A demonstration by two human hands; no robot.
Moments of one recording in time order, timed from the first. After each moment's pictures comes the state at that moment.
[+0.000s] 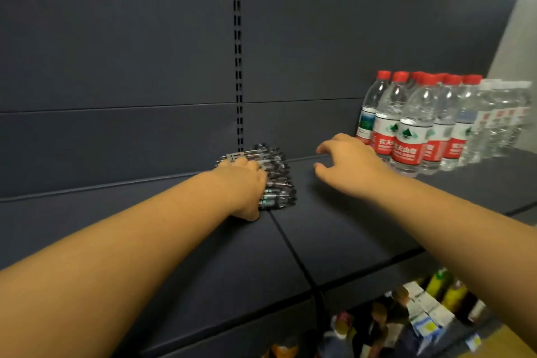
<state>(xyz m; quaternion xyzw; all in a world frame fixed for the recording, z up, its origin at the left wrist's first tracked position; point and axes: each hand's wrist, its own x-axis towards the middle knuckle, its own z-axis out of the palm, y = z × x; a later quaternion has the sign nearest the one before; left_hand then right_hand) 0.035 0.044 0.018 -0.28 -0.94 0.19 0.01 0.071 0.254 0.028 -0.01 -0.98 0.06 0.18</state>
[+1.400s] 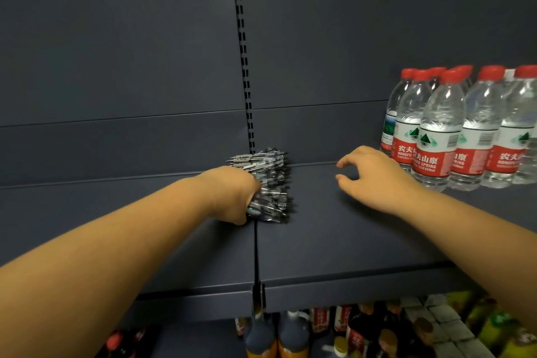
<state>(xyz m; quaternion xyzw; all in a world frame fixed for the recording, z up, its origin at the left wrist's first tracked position) 0.068 0.073 0.023 -0.20 -0.97 0.17 0.00 0.060 0.348 0.008 0.13 -0.97 0.14 0.17</state>
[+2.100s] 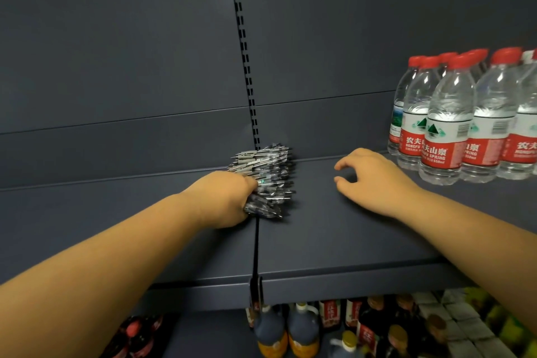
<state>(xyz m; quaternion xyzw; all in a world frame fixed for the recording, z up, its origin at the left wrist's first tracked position) 0.085 0.062 0.007 -0.18 -0.98 0.11 0.06 0.056 0.350 -0.009 0.16 -0.96 0.18 0.15</state>
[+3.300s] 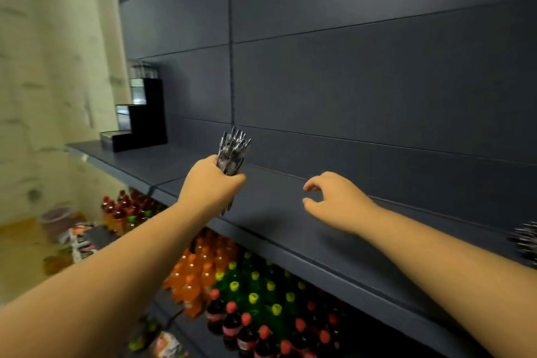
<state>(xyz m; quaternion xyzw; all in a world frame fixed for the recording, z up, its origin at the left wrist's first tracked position) 0.341 -0.336 0.048 0.30 -0.80 -0.32 0.42 0.165 -0.161 0.036 0.49 -0.84 0.22 0.07</state>
